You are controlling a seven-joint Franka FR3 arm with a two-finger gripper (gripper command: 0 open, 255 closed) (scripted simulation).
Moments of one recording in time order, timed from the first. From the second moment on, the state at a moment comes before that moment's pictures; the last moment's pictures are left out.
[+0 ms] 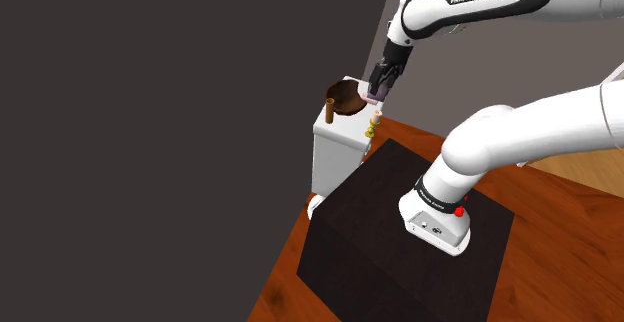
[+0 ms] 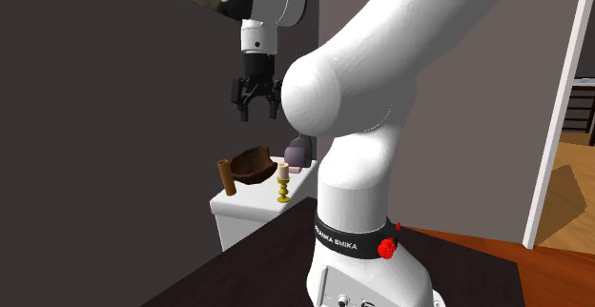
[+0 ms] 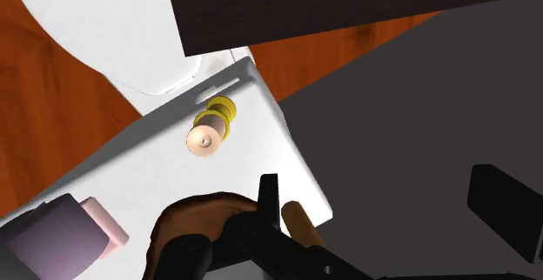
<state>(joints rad) -0.16 -0.69 -0.20 -2.75 -0.10 2.07 -0.15</state>
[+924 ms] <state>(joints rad) -0.21 -0.20 -0.44 -2.76 -0.11 2.59 -0.37</state>
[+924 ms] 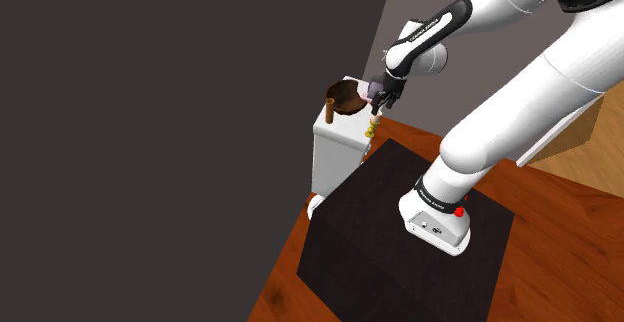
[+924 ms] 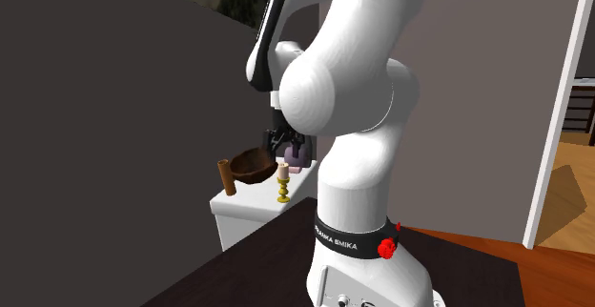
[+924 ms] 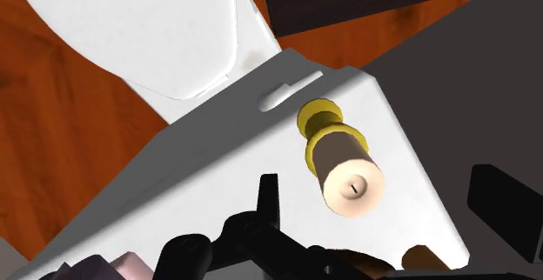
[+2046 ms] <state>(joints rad) -0.17 -0.05 -0.46 -2.76 0.01 2.74 -0.46</state>
